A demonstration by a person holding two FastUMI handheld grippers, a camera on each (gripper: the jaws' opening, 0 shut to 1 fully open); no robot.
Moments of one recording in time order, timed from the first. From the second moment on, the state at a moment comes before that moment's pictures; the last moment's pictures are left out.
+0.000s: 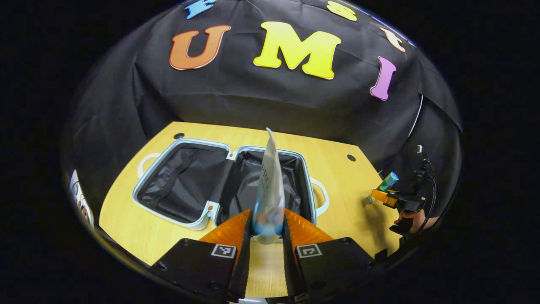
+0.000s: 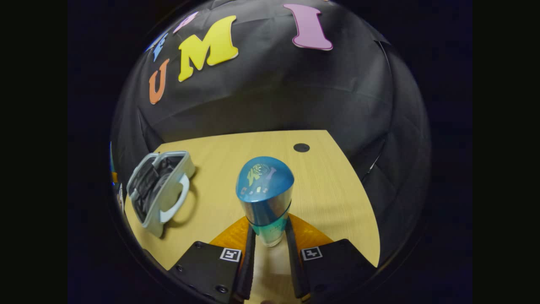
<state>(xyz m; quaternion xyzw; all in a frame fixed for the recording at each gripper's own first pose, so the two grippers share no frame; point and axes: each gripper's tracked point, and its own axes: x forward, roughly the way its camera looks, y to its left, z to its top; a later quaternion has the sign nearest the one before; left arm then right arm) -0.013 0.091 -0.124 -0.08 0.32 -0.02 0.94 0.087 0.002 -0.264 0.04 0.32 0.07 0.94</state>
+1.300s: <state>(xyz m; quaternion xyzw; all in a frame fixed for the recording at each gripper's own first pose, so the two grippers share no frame) 0.075 0.130 -0.301 -0.02 0.71 -0.14 0.69 -0.049 -0.028 -0.148 0.15 0.32 0.06 0.93</state>
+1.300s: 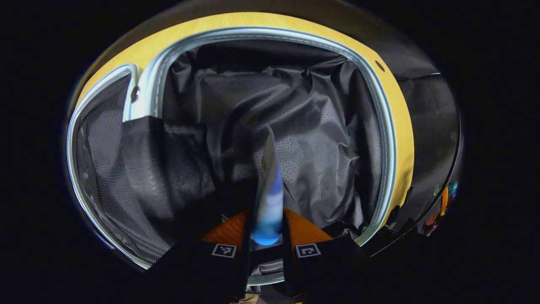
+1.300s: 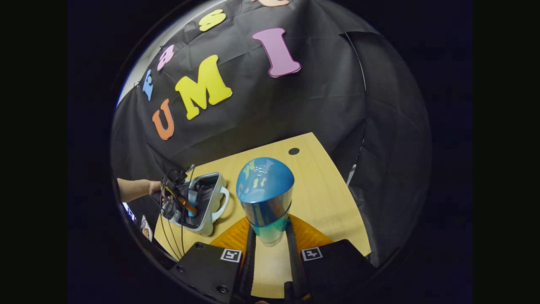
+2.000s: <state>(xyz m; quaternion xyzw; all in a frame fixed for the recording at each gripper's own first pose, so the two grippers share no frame) 0.071 0.126 -0.263 -0.01 0.68 -0.10 0.73 -0.042 0.008 -0.136 0.13 0.31 0.11 0.93</state>
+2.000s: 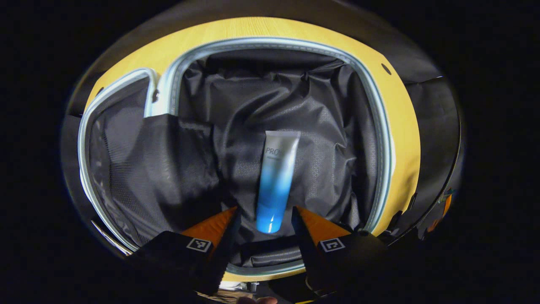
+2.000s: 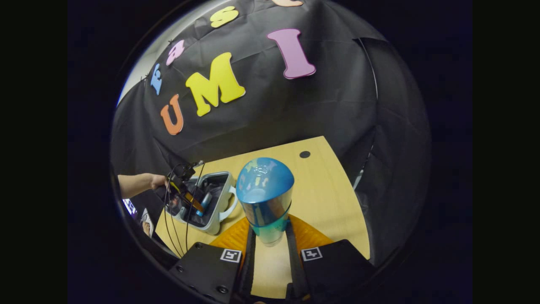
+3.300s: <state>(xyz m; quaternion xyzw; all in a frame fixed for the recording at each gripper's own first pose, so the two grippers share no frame) -0.168 0.202 -0.133 -0.21 0.25 0.09 0.94 0.045 0.343 -0.253 0.12 0.60 0.25 0.75</state>
